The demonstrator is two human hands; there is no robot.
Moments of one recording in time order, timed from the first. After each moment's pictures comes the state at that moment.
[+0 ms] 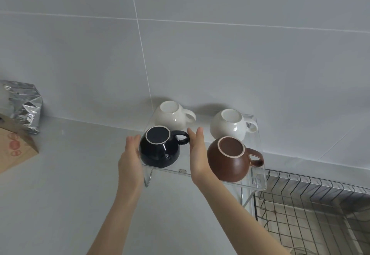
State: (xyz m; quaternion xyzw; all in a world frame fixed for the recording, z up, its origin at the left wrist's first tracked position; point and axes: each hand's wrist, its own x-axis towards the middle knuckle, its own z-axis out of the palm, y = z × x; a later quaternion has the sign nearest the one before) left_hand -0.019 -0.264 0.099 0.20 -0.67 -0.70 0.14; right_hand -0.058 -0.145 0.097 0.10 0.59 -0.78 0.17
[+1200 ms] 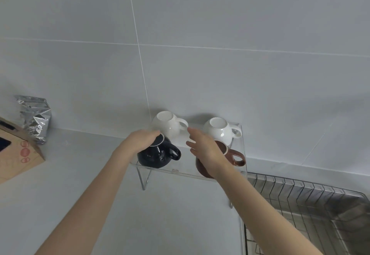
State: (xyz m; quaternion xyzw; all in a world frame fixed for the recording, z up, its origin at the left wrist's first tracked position) left_hand -0.063 -0.270 0.146 0.17 -0.91 -0.37 -0.08; right_hand -0.026 -0.098 0.164 0.02 0.71 -0.68 0.16
